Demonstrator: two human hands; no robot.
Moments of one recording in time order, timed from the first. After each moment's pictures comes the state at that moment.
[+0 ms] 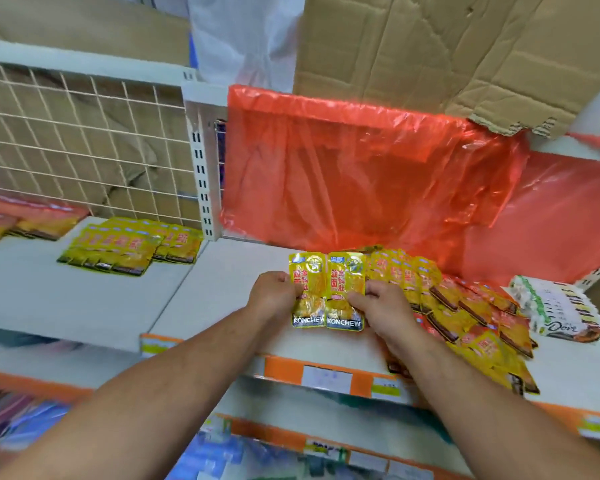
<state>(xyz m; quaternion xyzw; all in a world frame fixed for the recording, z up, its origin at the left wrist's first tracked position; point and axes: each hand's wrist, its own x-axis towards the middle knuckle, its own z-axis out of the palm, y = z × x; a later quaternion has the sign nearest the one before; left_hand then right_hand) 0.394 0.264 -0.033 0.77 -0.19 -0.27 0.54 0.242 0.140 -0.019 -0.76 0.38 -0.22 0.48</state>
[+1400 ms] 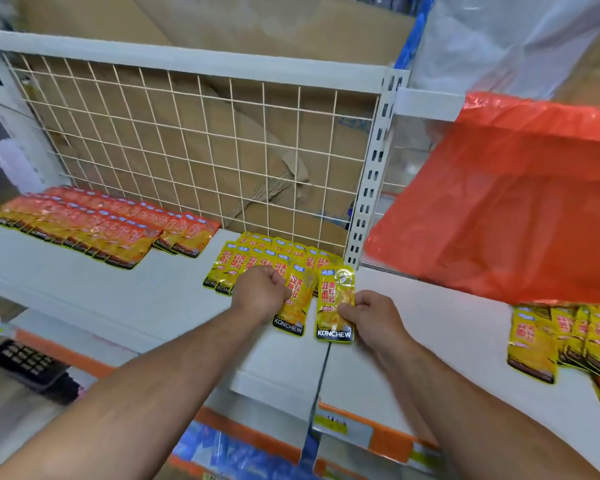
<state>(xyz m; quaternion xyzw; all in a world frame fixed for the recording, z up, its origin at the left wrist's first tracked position) 0.671 0.436 -0.050 0.89 -0.14 -0.11 0.41 0.532 0.283 -0.064 -0.73 0.34 -0.13 0.57</state>
